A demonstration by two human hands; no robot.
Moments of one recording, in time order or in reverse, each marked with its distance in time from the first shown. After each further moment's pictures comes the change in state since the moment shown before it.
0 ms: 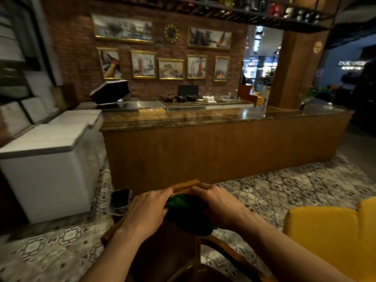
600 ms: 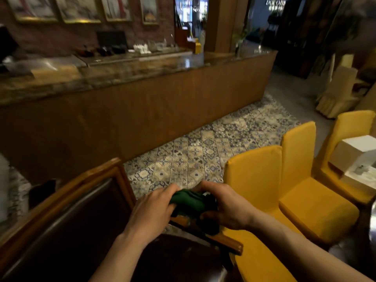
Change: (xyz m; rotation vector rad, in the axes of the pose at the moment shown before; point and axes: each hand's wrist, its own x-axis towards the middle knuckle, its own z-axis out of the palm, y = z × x) left_hand 0.103 0.148 0.194 -0.317 -0.260 0.247; right_hand -0.160 0.176 0.034 0.438 -0.023 0.497
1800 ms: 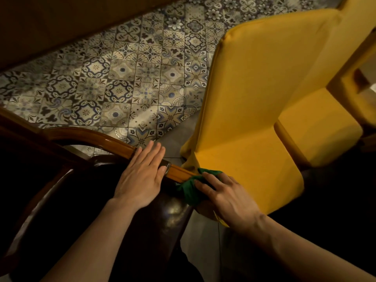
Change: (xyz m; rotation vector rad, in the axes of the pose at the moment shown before) left_hand 0.047 -0.076 0.376 0.073 -0.409 -0.091; right_hand -0.064 0.311 0.184 -0.491 -0.469 0.202
